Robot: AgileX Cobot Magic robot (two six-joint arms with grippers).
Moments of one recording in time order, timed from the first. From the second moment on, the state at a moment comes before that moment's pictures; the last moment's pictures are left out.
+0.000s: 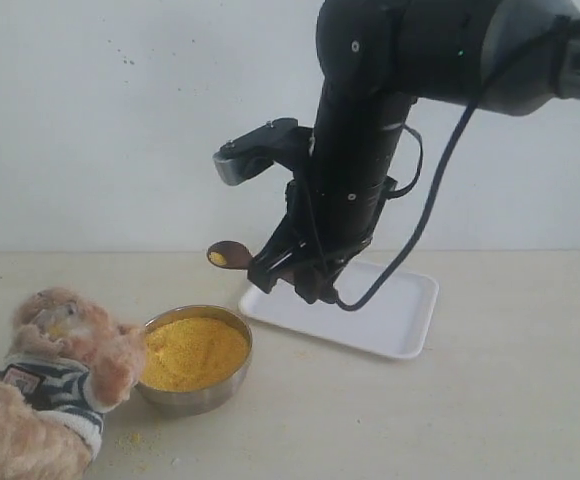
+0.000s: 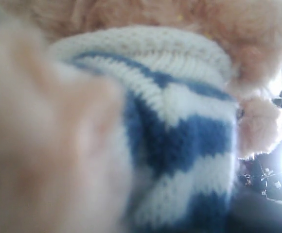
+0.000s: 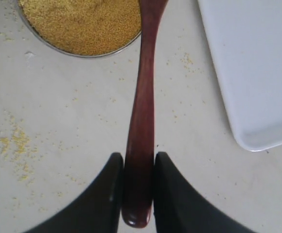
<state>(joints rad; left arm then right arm) 0.42 1.87 -0.59 -1.48 1.19 1.31 0.66 1.93 -1.82 0.00 1.22 -0.26</state>
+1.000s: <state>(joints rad) 0.42 1.74 -0.32 -1.49 1.19 1.29 0.90 1.79 -1.62 -0.07 1.17 -0.23</state>
